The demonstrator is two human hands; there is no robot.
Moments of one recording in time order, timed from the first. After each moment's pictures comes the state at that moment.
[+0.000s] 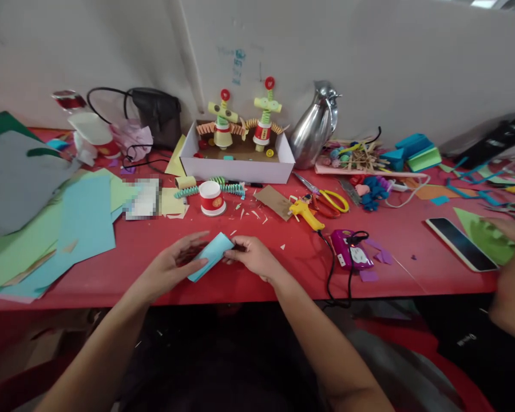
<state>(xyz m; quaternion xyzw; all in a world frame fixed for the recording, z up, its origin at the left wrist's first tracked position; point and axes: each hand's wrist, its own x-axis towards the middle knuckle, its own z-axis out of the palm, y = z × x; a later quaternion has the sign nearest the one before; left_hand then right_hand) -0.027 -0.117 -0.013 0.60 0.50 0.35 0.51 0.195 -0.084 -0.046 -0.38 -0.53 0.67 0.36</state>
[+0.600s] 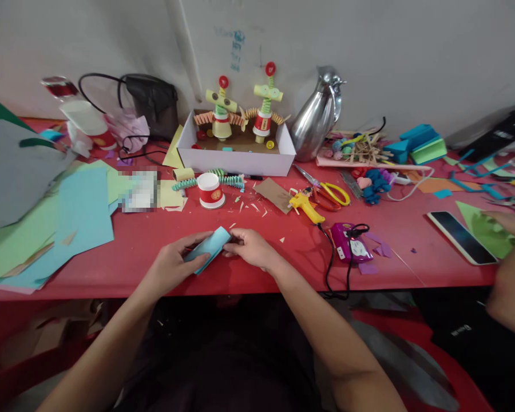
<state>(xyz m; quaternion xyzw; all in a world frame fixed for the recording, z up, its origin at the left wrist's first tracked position) -0.016 -0.121 -0.022 0.68 0.56 0.30 0.37 0.194 -0.082 -0.039 -0.44 -0.62 0.59 0.27</state>
